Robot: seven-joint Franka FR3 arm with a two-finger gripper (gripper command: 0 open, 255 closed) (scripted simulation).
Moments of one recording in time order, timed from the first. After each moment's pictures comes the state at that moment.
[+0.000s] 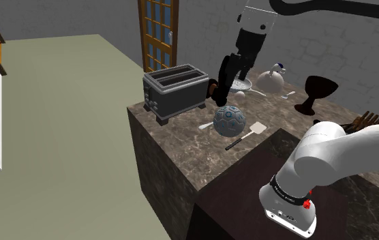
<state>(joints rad) -0.02 -0.78 0.03 -2.35 0.09 1.61 0.01</state>
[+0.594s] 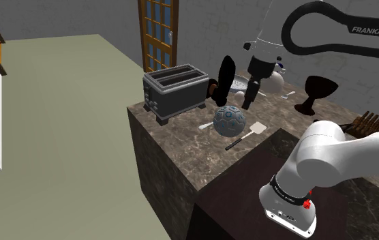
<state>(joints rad) 0.06 -0.98 -0.10 -2.63 -0.01 1.68 -0.35</state>
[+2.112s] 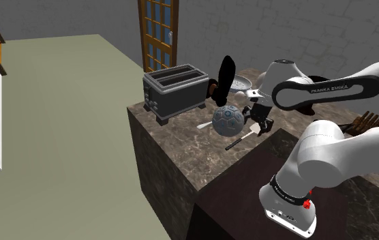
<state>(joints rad) 0.10 -0.88 -0.85 -2.97 -0.69 2.15 -1.48</state>
